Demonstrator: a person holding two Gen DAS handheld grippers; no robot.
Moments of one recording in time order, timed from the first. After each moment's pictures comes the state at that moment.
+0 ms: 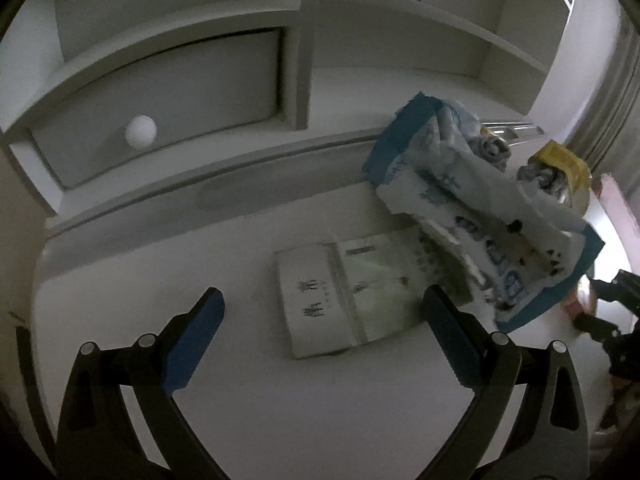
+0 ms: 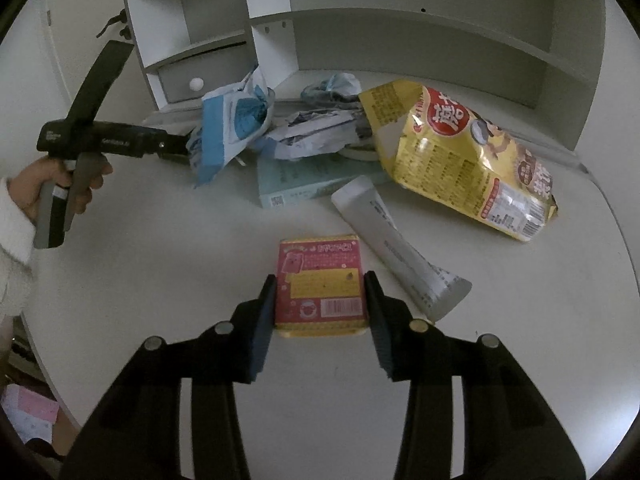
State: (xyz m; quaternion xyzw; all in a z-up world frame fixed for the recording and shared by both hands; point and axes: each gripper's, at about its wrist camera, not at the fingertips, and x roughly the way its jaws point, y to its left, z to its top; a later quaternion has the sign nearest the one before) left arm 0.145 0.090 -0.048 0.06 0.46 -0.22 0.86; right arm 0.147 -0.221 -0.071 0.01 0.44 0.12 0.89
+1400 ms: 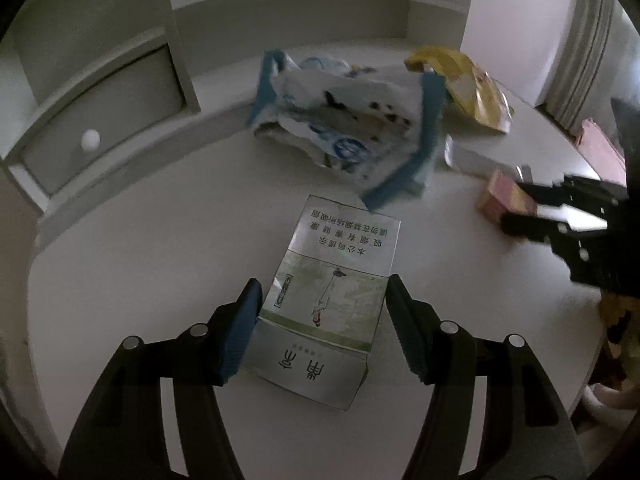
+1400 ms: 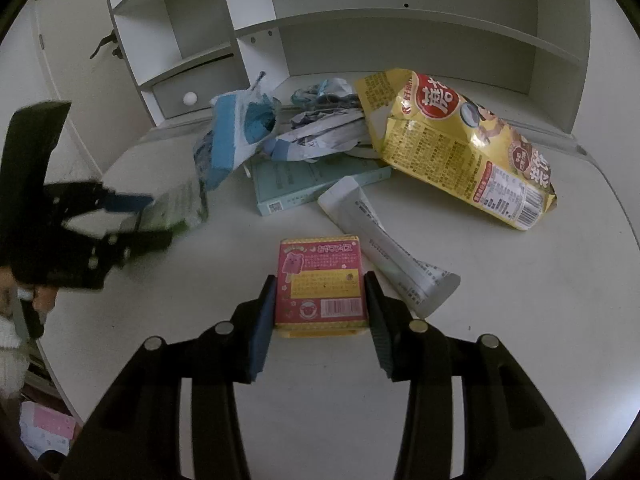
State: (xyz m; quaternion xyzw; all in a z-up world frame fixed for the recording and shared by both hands) left arm 0.058 0.021 -0.054 0.14 0.46 -0.25 0.84; right arm 0.142 -0.235 -0.071 0.04 0.44 0.11 0.89
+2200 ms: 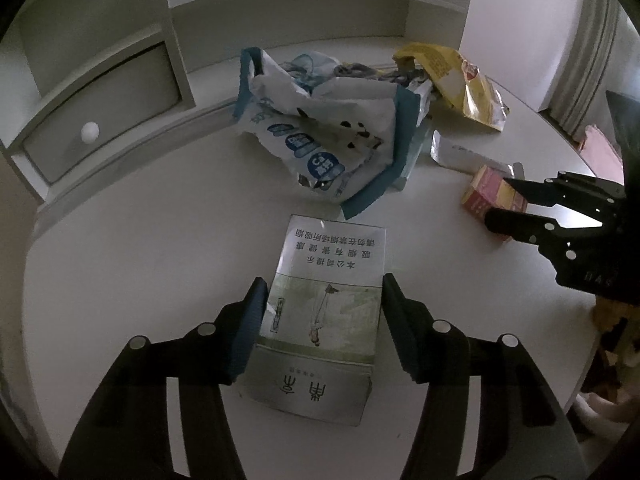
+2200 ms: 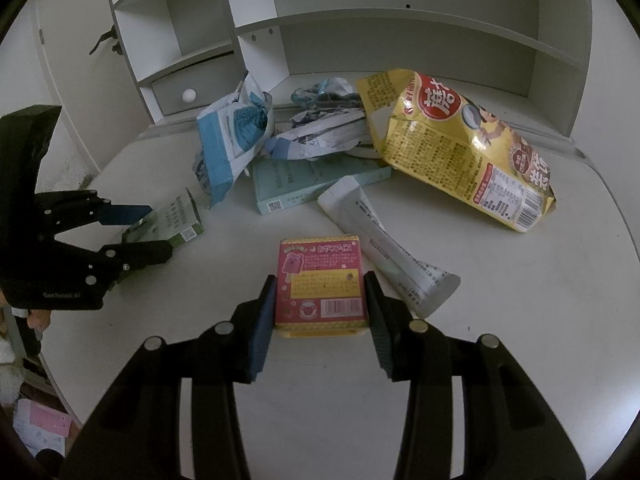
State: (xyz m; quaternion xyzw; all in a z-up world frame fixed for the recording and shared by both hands) left arm 0.043 0.005 -0.058 0.13 0.45 -0.24 0.85; right arm 0.143 -0.234 -0.071 0.03 0.44 0.11 0.89
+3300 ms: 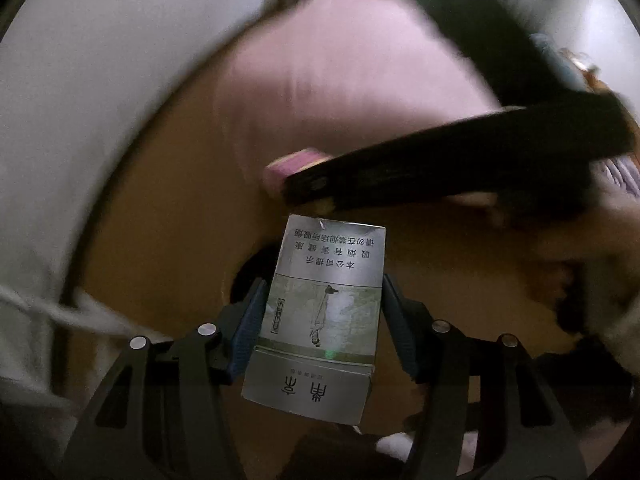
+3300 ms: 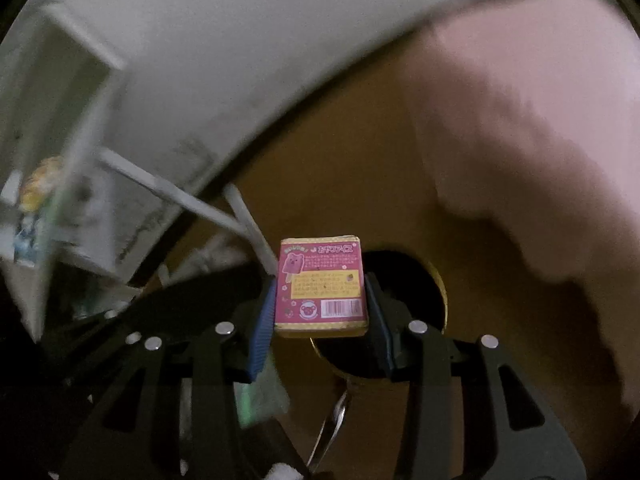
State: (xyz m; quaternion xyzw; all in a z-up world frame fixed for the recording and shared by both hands) left arm -0.276 -0.474 -0.190 0.31 0.46 -0.58 0.59; right arm -0.214 -0.641 -0.211 0.37 0.50 -0.19 0.76
